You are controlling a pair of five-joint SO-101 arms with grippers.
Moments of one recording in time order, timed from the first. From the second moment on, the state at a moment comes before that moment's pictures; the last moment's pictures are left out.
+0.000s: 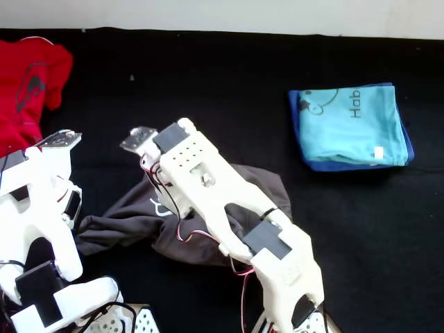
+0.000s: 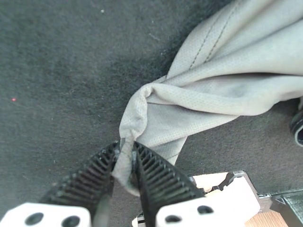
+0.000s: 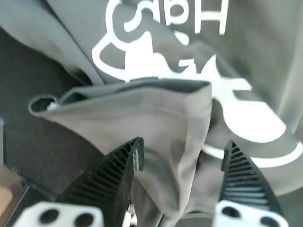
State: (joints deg) left arm -36.7 -10.4 33.7 79.3 -37.1; right arm -47.6 24.0 -17.3 96.7 11.9
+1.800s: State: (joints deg) left arm -36.4 -12.6 -11.2 100.6 -32.7; right arm -11.1 -14.8 -36.7 83.1 13.8
